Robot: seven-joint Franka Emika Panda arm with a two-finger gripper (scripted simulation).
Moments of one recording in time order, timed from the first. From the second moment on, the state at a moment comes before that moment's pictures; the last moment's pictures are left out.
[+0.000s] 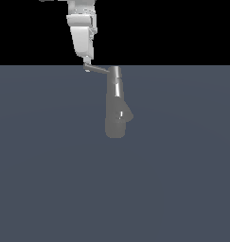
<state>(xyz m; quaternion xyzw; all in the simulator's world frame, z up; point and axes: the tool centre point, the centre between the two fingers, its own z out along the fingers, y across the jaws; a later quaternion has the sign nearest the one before) 0.093 0.098 0.271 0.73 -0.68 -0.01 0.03</state>
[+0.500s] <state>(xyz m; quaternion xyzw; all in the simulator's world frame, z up) 0.075 0.093 0.280 0.73 -0.68 -0.01 0.03</state>
